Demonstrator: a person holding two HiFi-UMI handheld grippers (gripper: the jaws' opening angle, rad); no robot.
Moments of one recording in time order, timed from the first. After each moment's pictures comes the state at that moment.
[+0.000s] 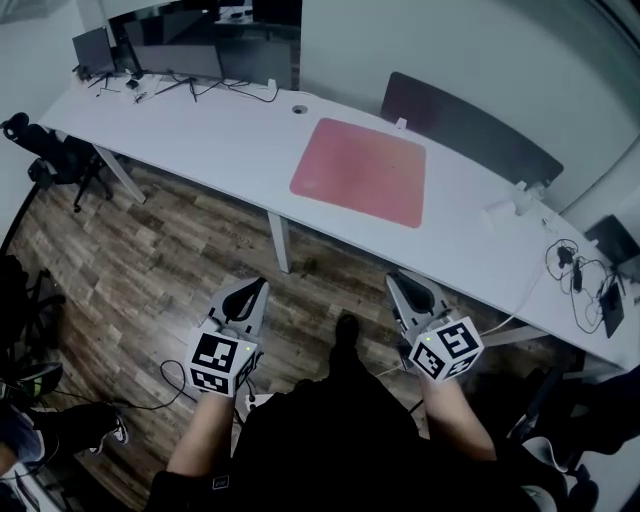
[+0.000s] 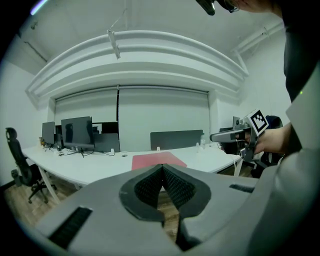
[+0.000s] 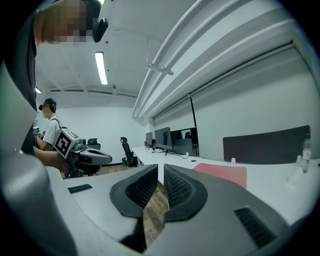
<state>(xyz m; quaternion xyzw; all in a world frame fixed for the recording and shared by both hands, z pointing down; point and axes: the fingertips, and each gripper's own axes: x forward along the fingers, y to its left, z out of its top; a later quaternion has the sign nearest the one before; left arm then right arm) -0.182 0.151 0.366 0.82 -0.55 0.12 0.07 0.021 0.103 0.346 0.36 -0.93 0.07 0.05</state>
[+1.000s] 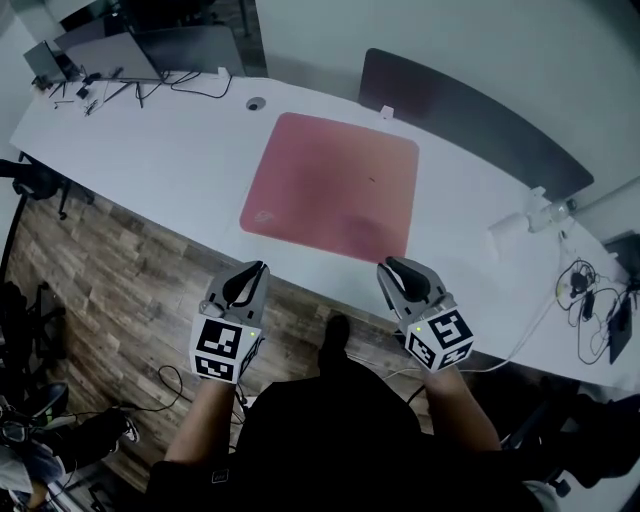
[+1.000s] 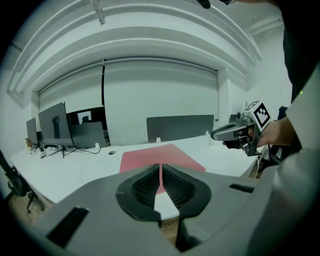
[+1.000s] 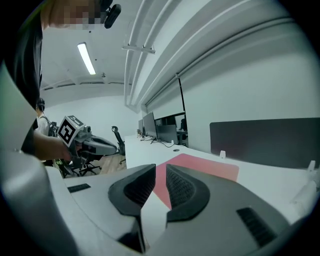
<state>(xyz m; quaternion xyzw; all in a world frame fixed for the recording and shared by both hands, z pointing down) -0.096 -0.120 0.420 0.82 -0.52 0.21 0.11 0.096 -0.154 0.415 0.35 -0.92 0.11 0.13</state>
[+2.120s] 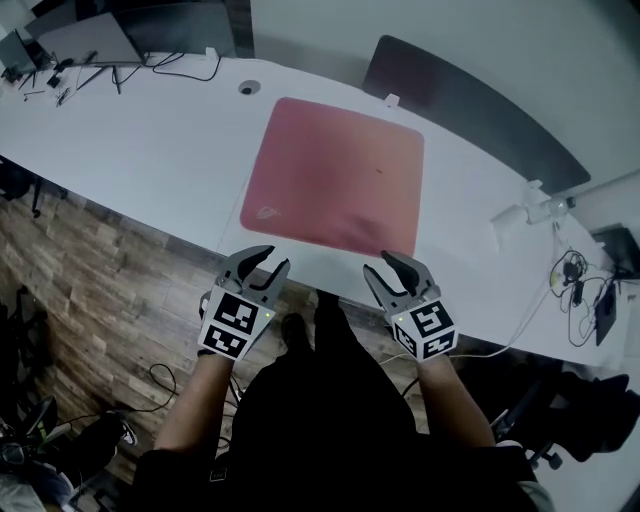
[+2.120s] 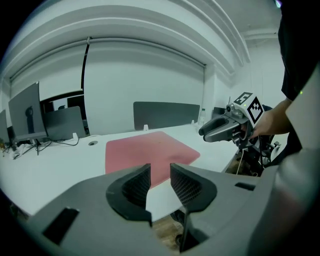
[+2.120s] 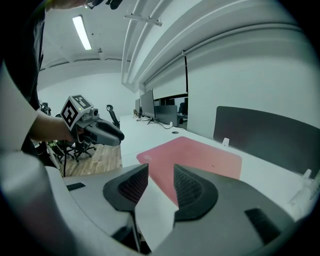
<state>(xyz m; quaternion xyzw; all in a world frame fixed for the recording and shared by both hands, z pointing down) -0.117 -0.158 0.483 0.87 -0.41 0.25 0.14 0.038 -0.168 0.480 0.36 -0.89 0.11 0.24</state>
